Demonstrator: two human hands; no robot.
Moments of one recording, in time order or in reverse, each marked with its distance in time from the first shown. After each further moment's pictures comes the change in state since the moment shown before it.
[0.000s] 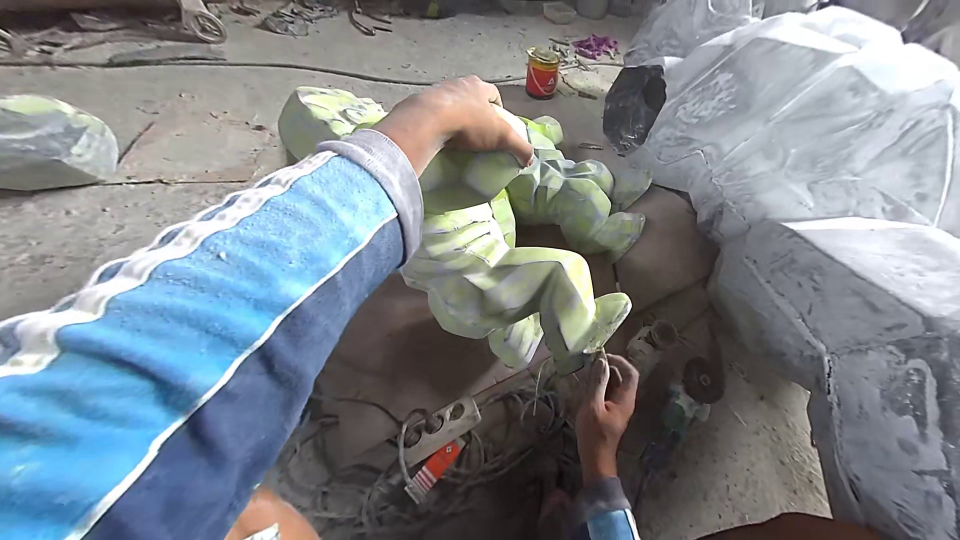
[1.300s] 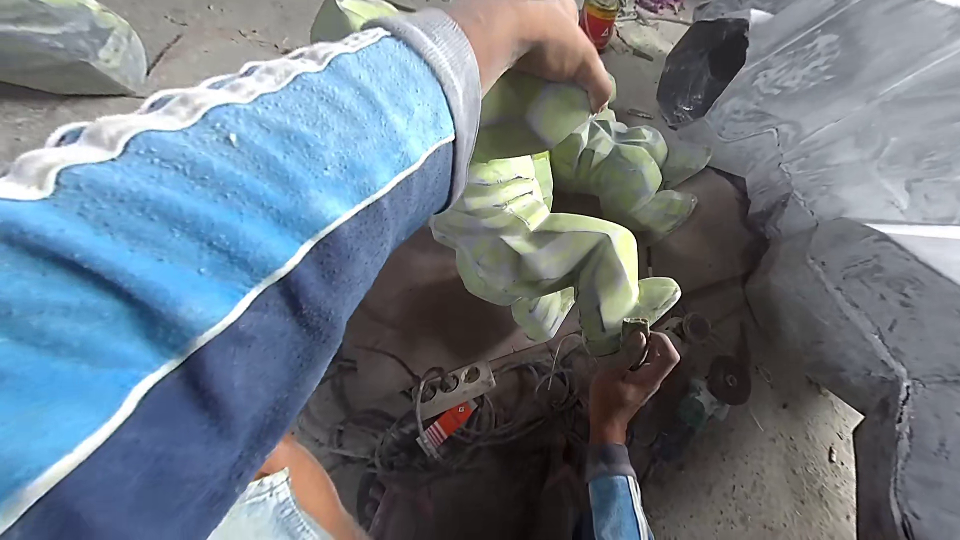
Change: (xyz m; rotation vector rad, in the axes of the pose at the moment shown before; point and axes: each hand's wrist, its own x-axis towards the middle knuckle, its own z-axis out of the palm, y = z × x) left_hand -0.012 0.004 0.003 -0.150 -0.038 0.019; right_hand 0.000 0.007 0.027 -0.344 0.128 -0.223
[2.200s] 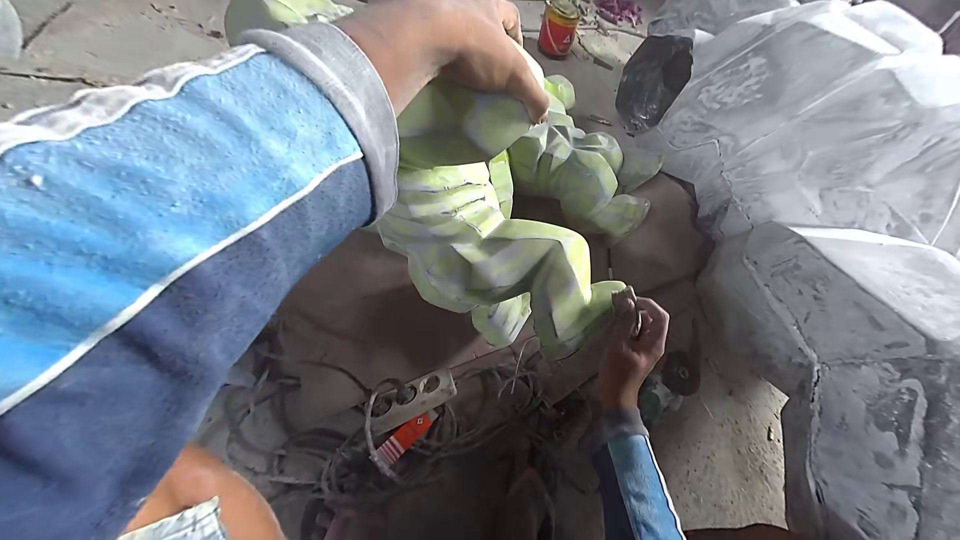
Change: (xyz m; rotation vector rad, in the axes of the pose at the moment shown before) left_hand -0.002 -0.008 0.000 -0.049 0.035 -0.012; right_hand 0.081 0.014 -0.028 0.135 -0.174 0.041
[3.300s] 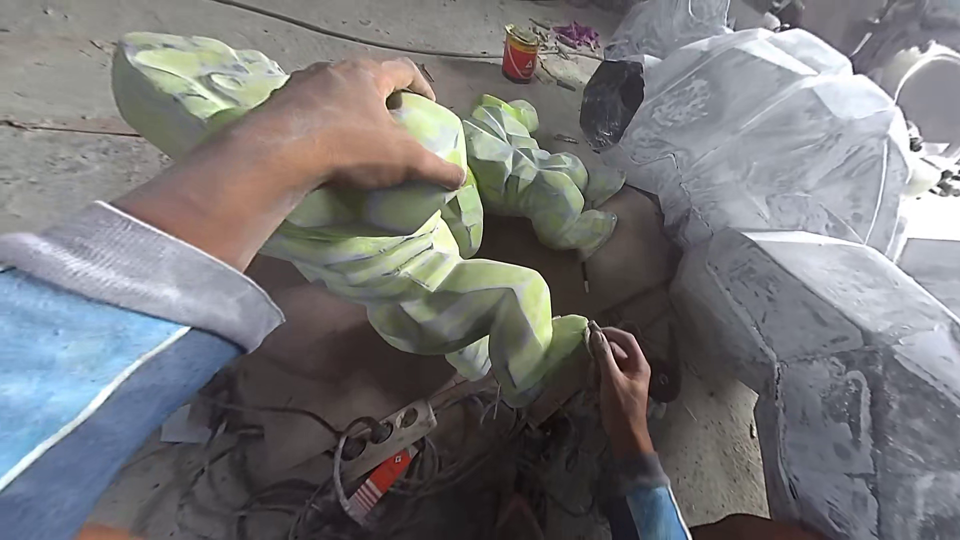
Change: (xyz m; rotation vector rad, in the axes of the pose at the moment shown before) left_hand -0.066 -0.028 0.002 0.135 0.187 0.010; right_hand 0.019 -0.002 -0.036 0.185 -0.261 0.221
